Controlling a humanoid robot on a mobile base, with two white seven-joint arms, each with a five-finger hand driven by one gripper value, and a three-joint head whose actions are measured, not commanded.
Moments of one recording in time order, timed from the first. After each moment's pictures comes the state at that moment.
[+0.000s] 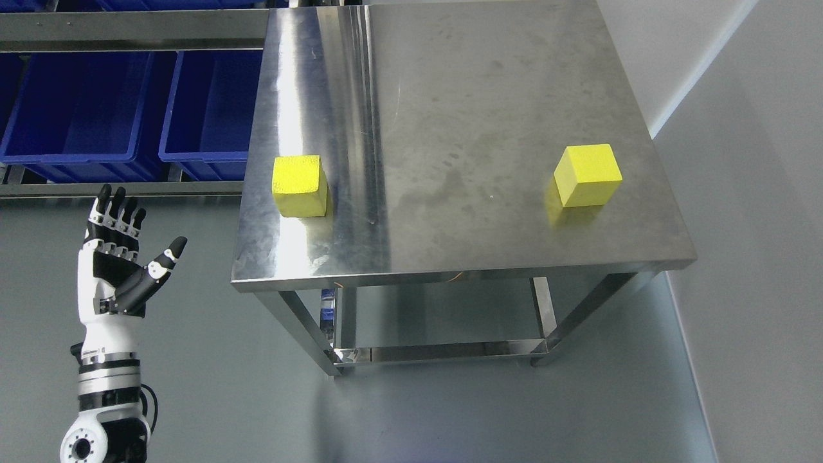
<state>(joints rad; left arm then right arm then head) 0.14 0.00 0.32 -1.69 0.36 -0.28 -0.24 0.00 0.00 -0.09 0.00 0.00 -0.09 -0.03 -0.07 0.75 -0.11</state>
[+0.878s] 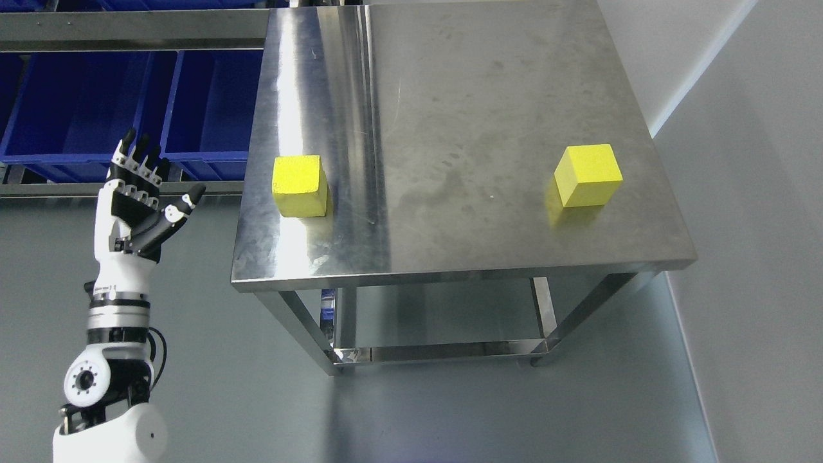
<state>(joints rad) -0.08 0.00 0.30 -1.69 0.29 -0.07 -0.30 0.00 0.00 -0.09 0.00 0.00 -0.09 -0.03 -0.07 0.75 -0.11</state>
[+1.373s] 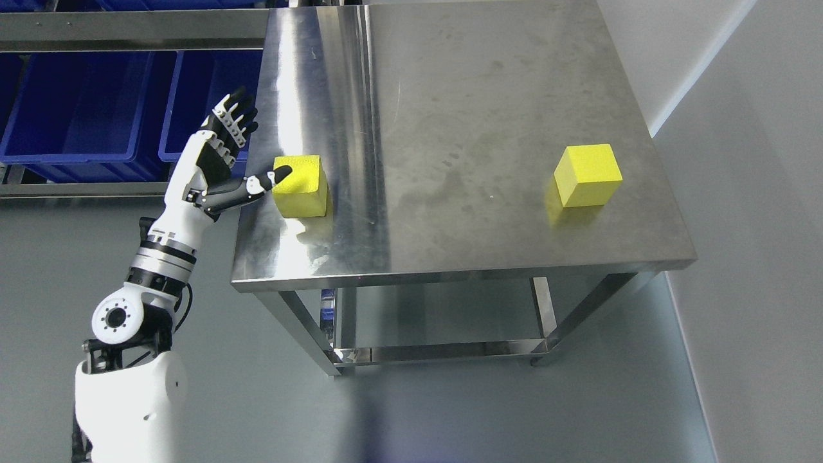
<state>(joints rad) -0.21 0.00 0.19 -1.69 0.07 0.04 -0.51 0.00 0.00 -0.09 0.00 0.00 -0.09 -0.03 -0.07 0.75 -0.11</state>
